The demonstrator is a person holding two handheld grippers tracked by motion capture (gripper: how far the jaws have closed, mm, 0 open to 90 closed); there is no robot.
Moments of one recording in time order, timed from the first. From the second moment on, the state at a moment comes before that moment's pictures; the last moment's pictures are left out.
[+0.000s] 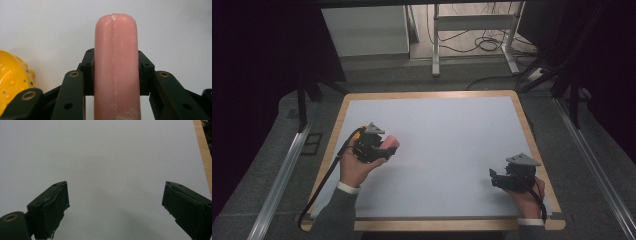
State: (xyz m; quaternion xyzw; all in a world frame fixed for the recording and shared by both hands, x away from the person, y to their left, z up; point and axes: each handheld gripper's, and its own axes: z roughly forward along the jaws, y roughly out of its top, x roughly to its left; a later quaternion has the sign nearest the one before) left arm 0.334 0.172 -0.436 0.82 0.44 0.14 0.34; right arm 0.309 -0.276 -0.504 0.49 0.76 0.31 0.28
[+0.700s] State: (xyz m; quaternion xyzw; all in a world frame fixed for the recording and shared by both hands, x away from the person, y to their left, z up) left arm 0.342 0.191 -0.430 0.81 0.46 0.15 0.34; right arm 0.309 -0.277 -0.503 0.49 0.76 0.31 0.28
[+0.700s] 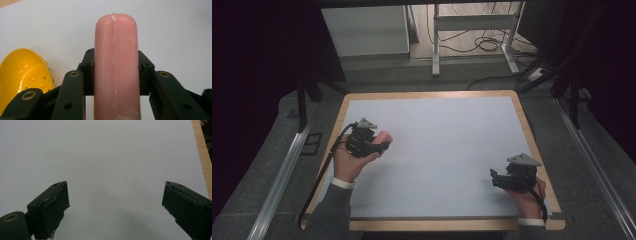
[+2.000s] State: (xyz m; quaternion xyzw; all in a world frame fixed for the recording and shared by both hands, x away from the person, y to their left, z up) left arm 0.373 0.236 -0.436 0.78 0.52 0.15 0.32; right arm 0.309 -0.278 -0.503 0.49 0.76 0.31 0.29
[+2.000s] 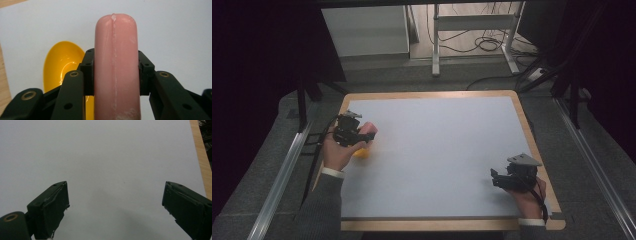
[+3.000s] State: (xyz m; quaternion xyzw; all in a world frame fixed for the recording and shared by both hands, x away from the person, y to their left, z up) left arm 0.395 0.265 -0.476 0.76 0.57 0.14 0.28; right arm 0.309 -0.278 -0.504 0.49 0.76 0.31 0.29
